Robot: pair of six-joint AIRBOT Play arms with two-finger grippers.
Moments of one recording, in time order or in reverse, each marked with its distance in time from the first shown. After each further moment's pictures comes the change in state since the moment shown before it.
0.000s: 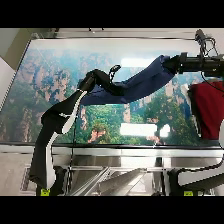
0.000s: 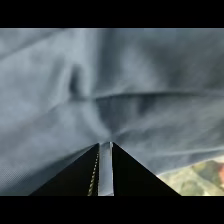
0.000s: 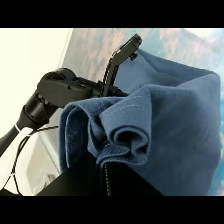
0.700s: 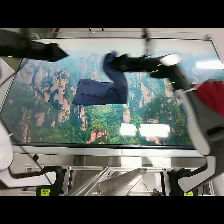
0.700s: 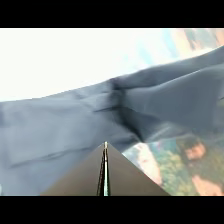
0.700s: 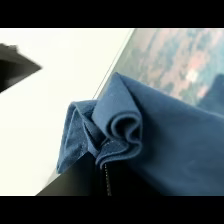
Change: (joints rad) left arm 0.516 0.779 -0.220 0.000 0.204 -0.005; right arm 0.614 -0.091 0.003 0.178 -0.587 -0.136
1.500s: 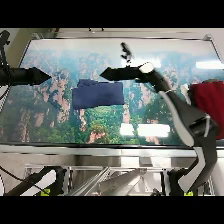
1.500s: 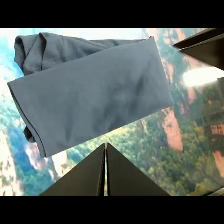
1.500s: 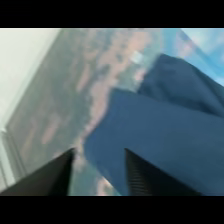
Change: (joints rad) left arm 0.164 0.278 -0.409 0.001 0.008 0.110; right arm -0.033 -0.115 0.096 -0.359 0.041 0.160
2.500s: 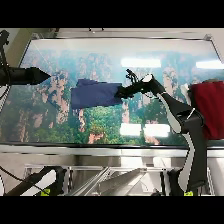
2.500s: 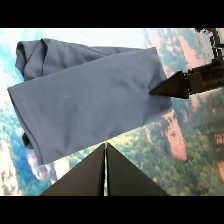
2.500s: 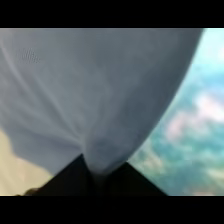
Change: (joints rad) left arm 0.000 0.002 -0.008 0.001 -0.041 0.006; right arm -0.058 -0.261 0.008 -0.046 0.148 0.080
